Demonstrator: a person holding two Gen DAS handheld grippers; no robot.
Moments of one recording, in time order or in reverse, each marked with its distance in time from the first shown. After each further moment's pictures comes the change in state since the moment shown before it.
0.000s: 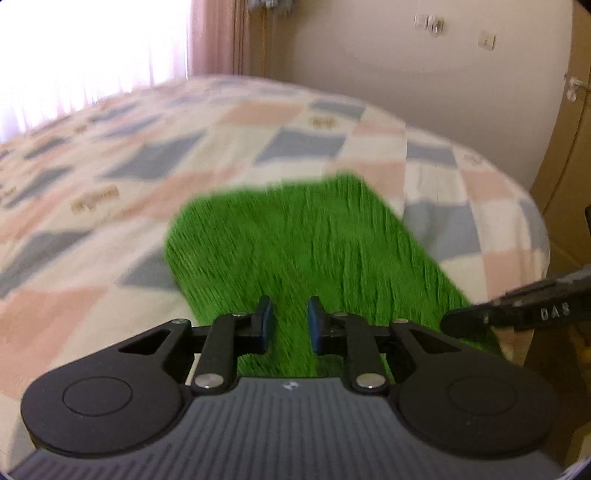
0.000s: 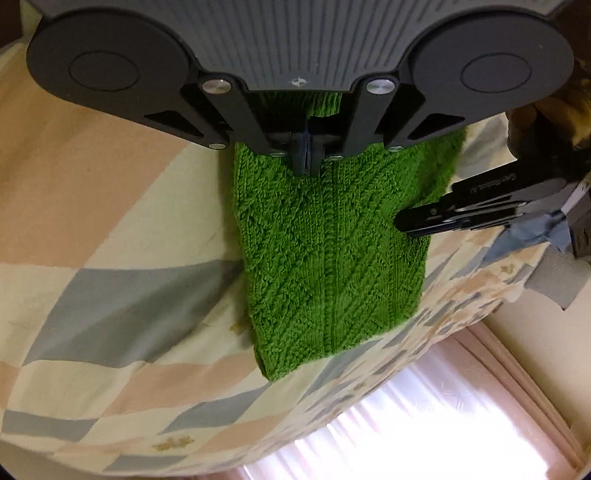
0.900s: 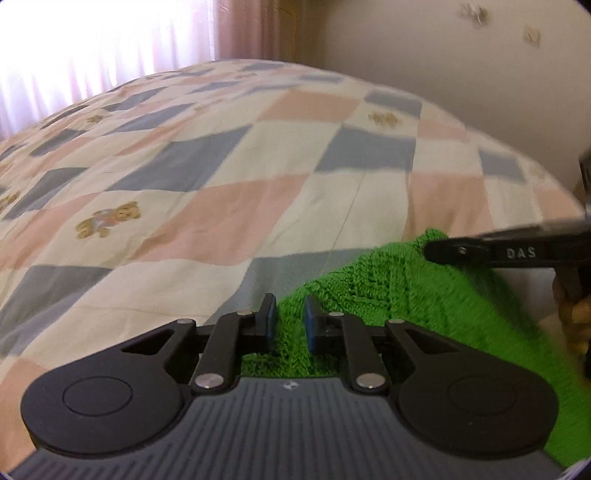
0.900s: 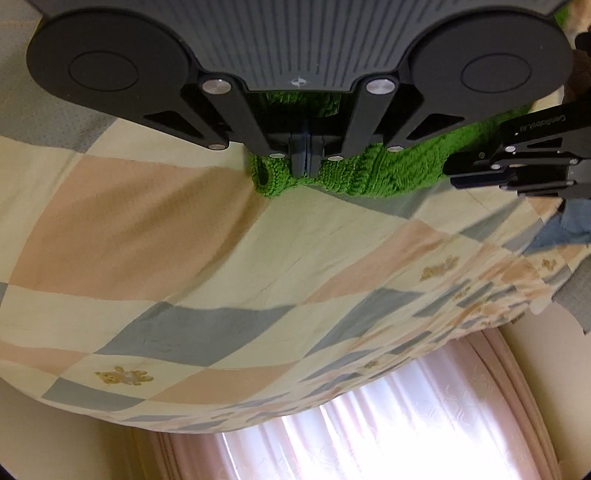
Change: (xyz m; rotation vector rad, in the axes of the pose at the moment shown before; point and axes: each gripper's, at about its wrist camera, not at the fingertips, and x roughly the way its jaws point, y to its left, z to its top) left arm 0.078 0.058 0.051 -0.050 0.071 0.067; right arm 0.109 -0.012 0.126 -0.163 -0.086 -0.099
